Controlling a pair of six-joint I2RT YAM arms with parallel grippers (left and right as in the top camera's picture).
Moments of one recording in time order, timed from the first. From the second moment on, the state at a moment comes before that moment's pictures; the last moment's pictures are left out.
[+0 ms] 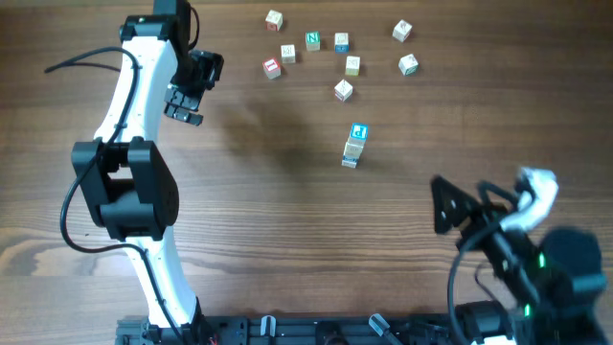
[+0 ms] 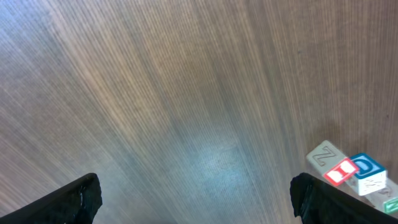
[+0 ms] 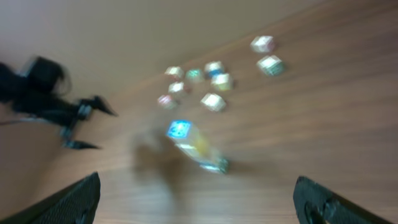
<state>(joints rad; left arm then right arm) -0.01 2.17 1.95 -1.21 0.08 -1.23 0.12 0.39 0.76 -0.75 -0.18 0.47</state>
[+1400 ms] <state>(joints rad) -0.01 2.17 1.95 -1.21 0.07 -1.23 0.09 0.01 0.01 0.01 0.05 0.29</state>
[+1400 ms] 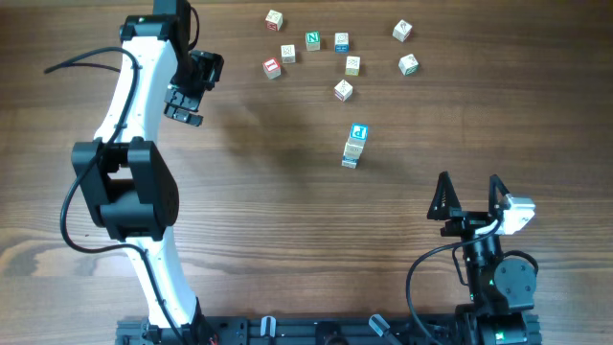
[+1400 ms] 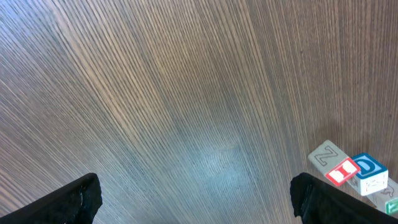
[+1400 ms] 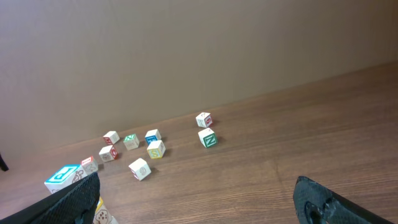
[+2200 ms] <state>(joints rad) -0.40 1.56 1.79 -0.81 -0.62 -1.19 0.09 0.01 0.01 0.01 0.05 0.29</state>
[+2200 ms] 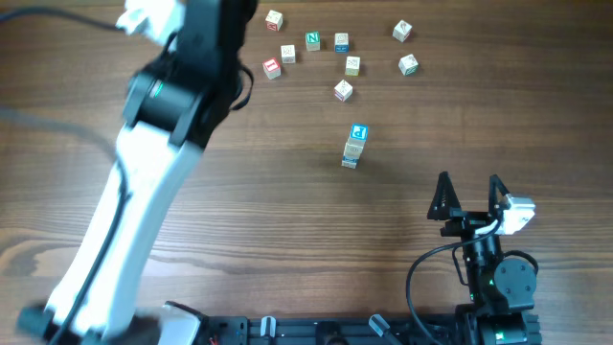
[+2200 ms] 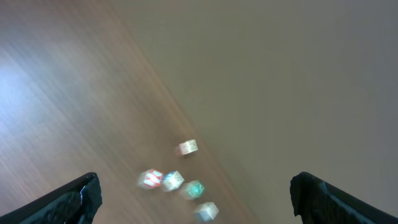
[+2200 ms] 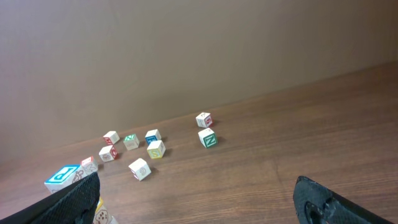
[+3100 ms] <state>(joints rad) -0.10 0.14 0.15 0.00 -0.04 -0.78 0.09 0.01 0.01 0.01 0.05 0.29</state>
